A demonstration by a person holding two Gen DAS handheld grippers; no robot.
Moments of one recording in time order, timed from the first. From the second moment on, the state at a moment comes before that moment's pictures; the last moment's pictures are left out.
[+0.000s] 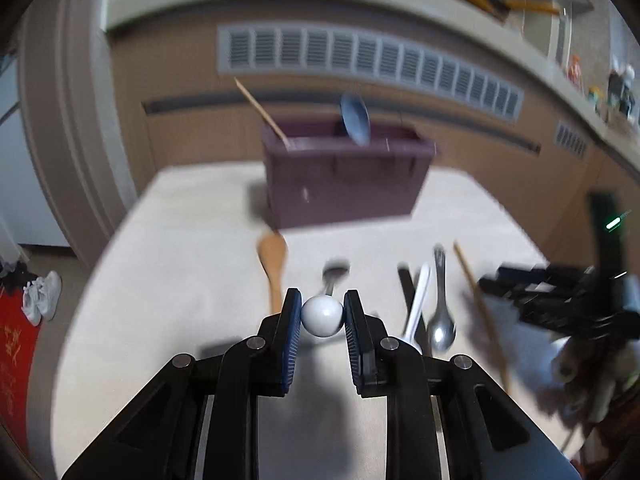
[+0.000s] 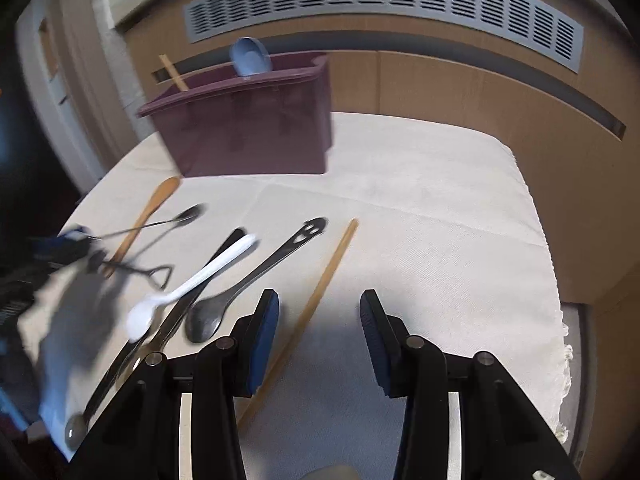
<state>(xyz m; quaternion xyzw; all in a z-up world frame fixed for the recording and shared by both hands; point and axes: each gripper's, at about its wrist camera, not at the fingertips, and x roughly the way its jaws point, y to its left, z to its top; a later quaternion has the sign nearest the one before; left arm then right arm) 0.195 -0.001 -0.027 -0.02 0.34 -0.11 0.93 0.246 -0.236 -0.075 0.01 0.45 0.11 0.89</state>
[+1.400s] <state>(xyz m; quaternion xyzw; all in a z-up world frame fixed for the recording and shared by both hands) 0.186 0.019 0.013 -0.07 0.32 -0.10 0.94 0.252 -0.222 -0.063 0.01 0.47 0.18 0.87</state>
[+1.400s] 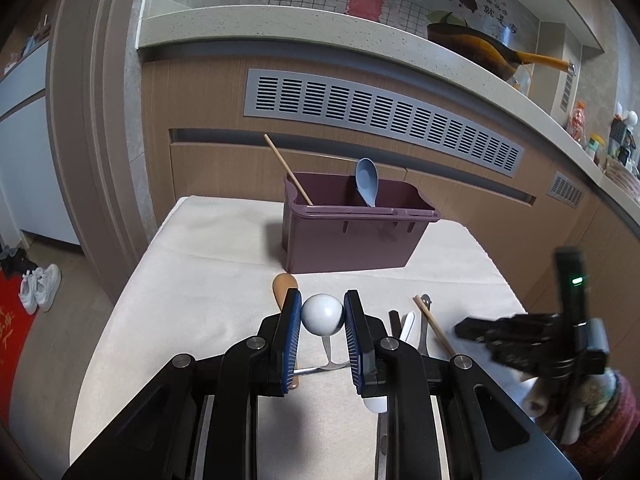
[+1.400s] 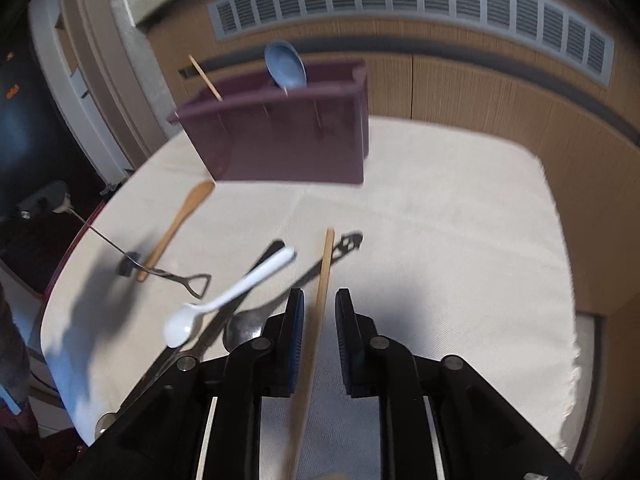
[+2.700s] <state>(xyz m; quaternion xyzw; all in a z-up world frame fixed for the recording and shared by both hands) 0.175 0.004 0.038 -0.06 0.30 -0.11 0.95 0.210 -0.226 0.038 0.02 0.30 0.18 0.94</state>
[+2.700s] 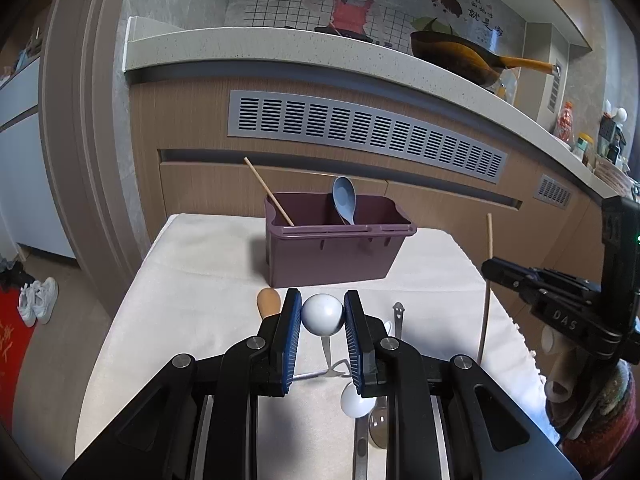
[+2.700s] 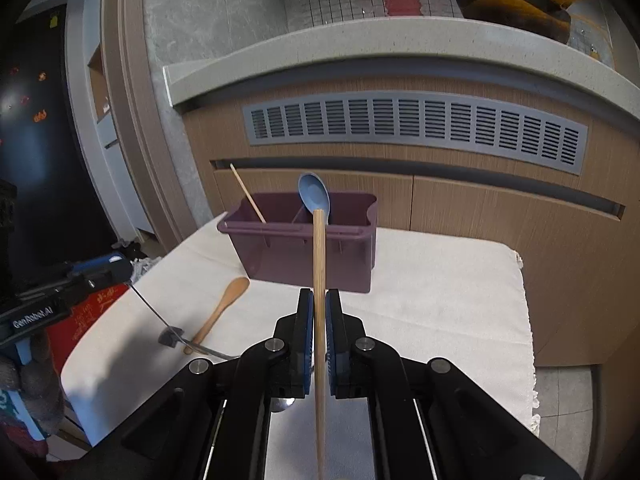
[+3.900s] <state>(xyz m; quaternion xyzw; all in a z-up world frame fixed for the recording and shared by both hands) 0.381 0.003 0.040 -0.11 0.31 -0.17 0.93 0.388 -0.197 0.037 0.02 0.28 0.16 0.95</state>
